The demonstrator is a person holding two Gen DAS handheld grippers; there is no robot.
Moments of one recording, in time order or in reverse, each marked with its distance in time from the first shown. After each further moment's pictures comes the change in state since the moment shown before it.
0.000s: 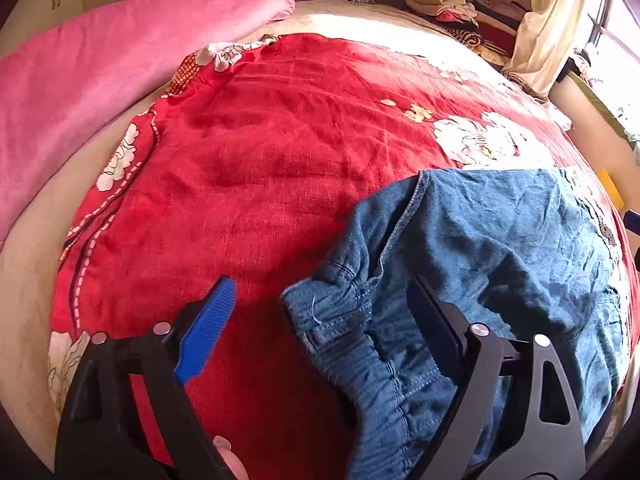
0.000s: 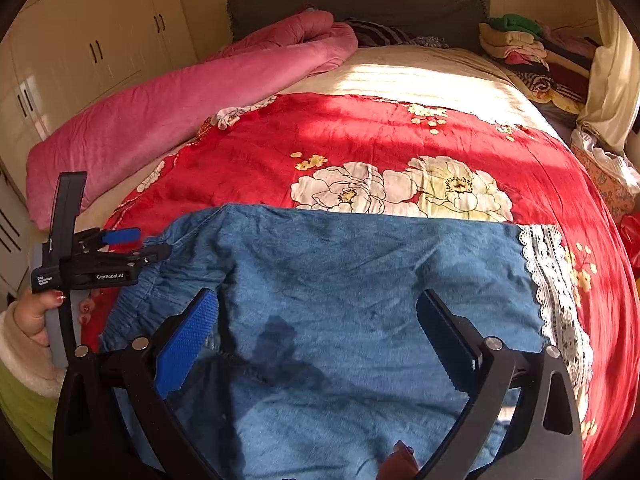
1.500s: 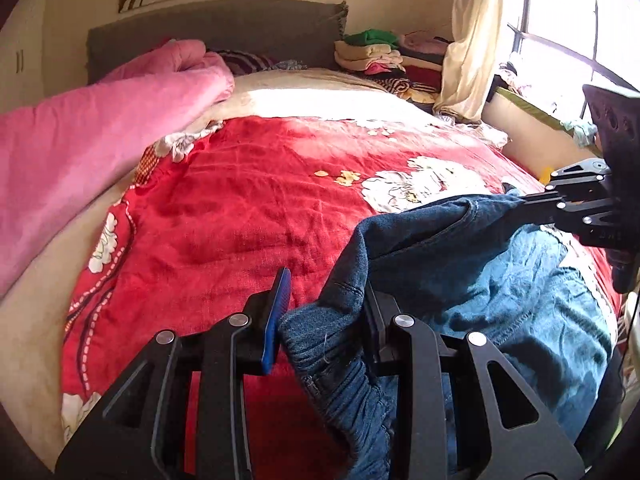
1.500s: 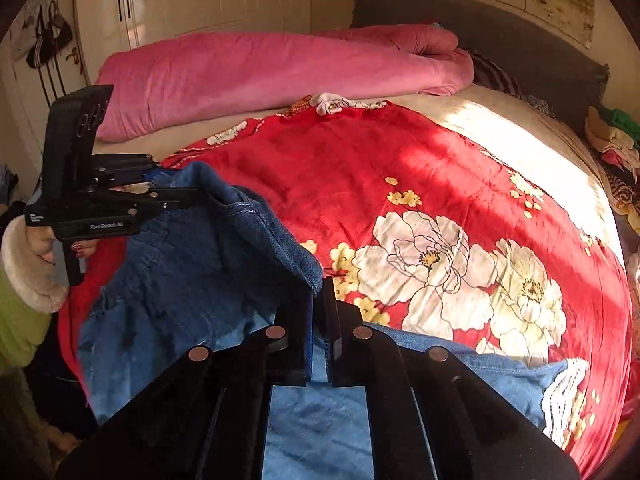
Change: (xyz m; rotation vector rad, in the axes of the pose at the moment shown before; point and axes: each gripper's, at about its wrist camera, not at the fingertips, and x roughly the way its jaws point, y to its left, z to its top) left arm -0.061 -0.014 -0.013 0.199 -0.288 -0.151; right arm -0.007 0.052 0.013 -0.379 -0.034 0.202
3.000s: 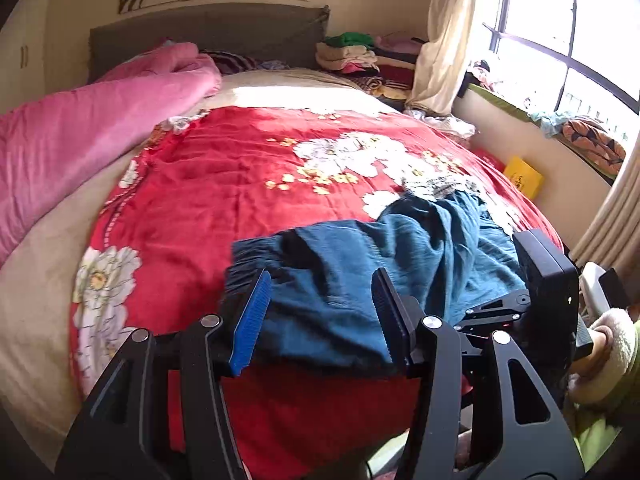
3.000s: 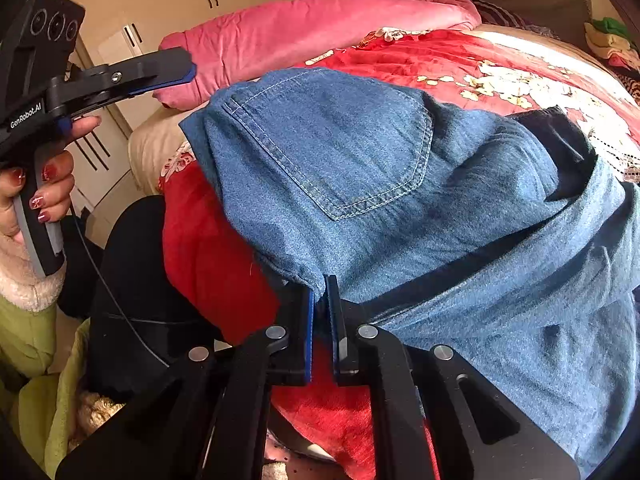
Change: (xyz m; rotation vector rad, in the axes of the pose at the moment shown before) left arm -0.135 -0.089 -0.083 -0.016 0.027 -0.070; right arm -0.006 0.157 -0.166 0.207 0.037 0.167
